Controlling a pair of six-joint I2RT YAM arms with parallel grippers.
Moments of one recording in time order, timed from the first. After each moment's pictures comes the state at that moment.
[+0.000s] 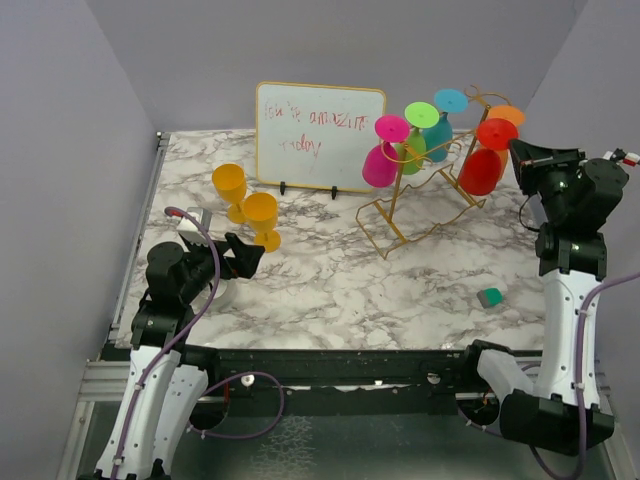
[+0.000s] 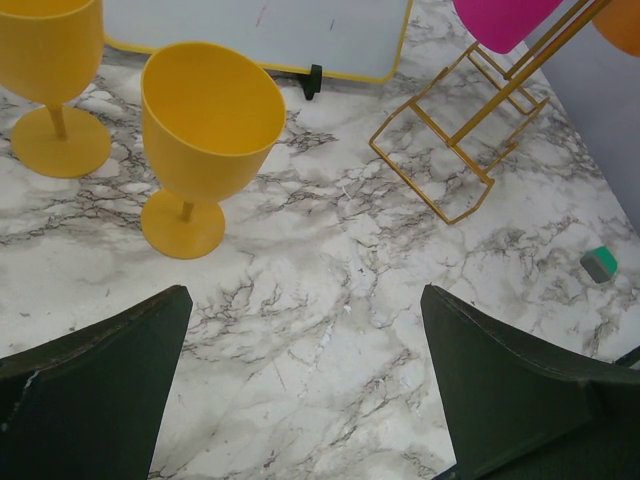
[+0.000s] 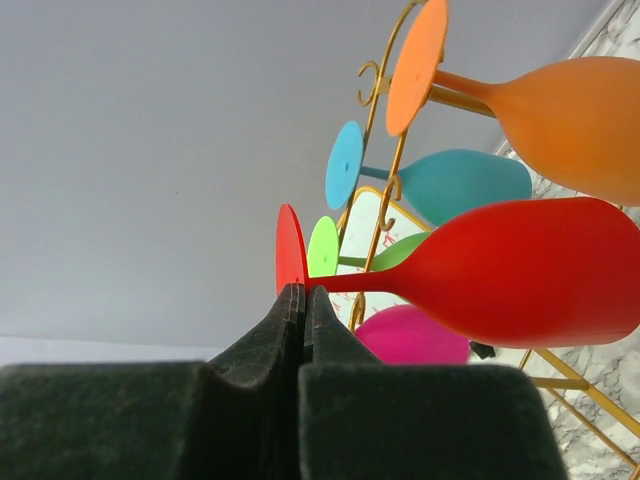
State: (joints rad) left arm -0.12 0.50 0.59 -0.34 0.37 -0.34; right arm -0.27 0.98 1.16 -0.24 -0.22 1.22
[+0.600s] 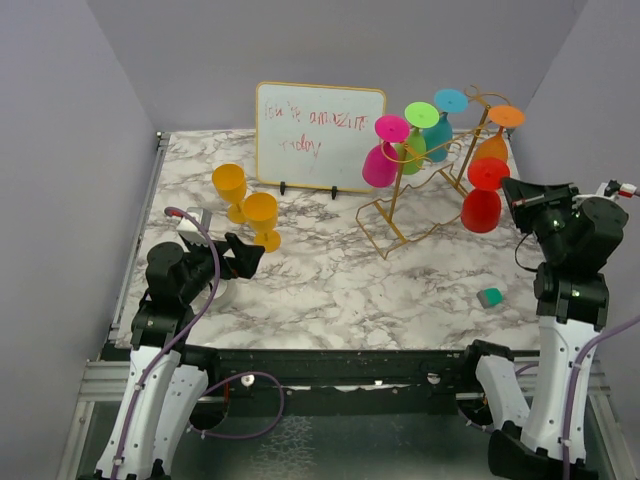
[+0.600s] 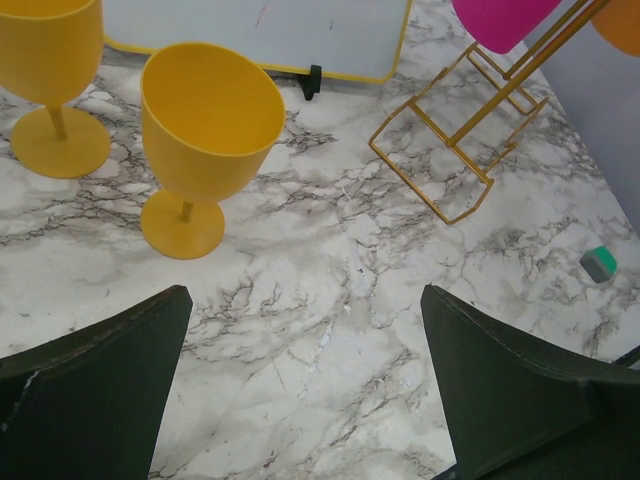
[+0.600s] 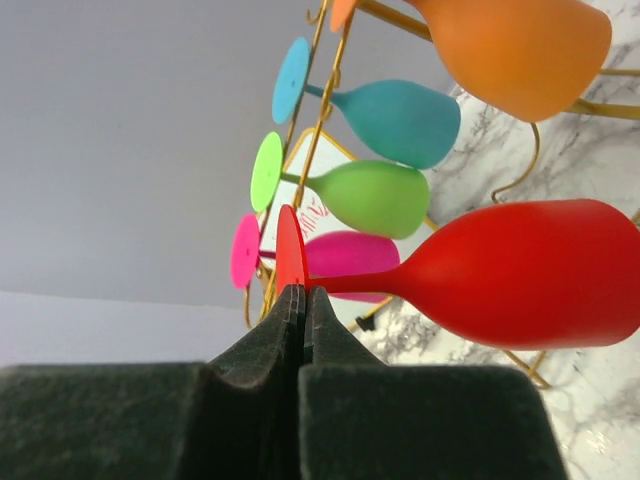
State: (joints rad) left arm -0.12 0.50 0.59 -0.34 0.37 -0.34; right arm -0.27 0.76 1.10 -0.46 -0.23 1.09
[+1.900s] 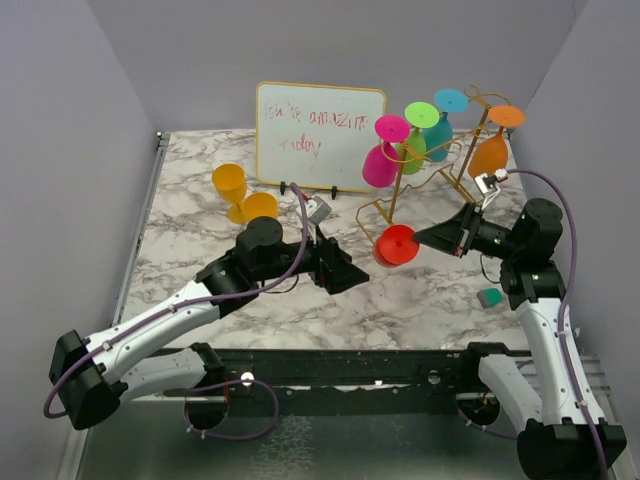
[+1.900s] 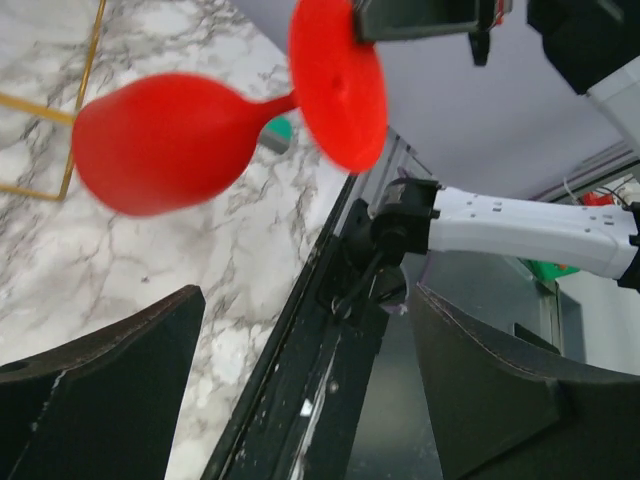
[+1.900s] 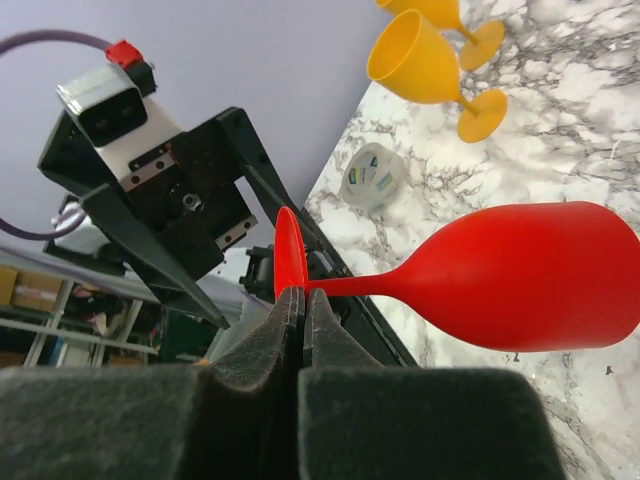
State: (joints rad) left arm -0.83 0.98 0.79 0.02 0.44 -0.57; right arm -0.05 0.79 0.78 -0.14 -1.11 0.78
